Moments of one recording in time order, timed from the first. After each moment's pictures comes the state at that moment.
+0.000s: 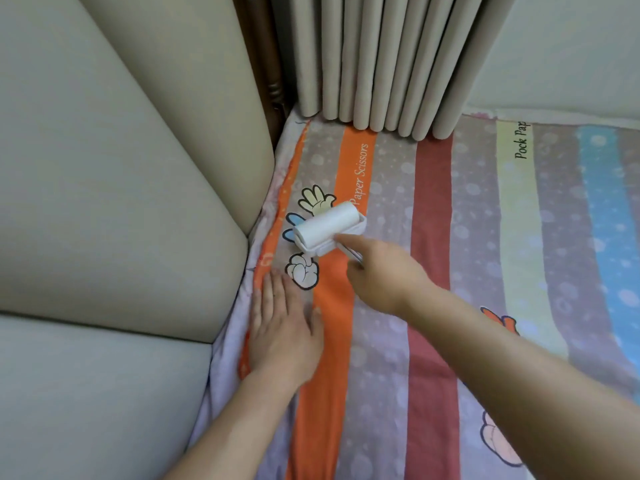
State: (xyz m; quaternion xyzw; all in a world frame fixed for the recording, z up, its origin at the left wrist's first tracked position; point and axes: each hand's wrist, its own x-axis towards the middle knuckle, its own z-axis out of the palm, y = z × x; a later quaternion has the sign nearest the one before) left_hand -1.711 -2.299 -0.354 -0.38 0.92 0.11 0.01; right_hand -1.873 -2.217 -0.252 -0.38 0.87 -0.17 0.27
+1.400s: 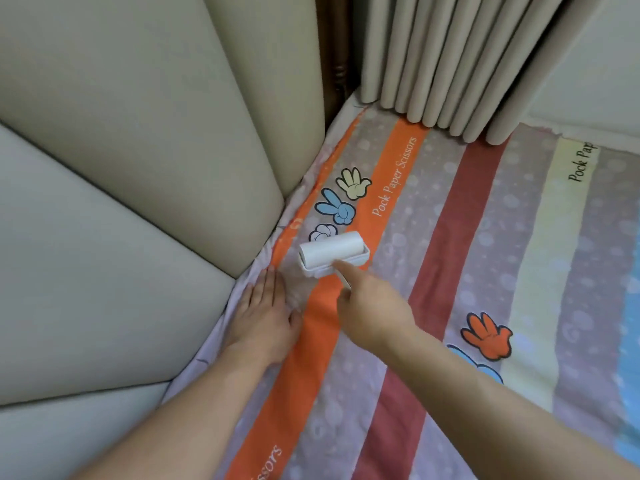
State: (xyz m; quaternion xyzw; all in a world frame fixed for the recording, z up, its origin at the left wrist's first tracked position) left_hand -1.650 -2.271 -0.339 -0.44 0.88 0.10 0.16; right_hand -1.814 -2.175 -0.253 -0.43 0.83 -0.16 0.33
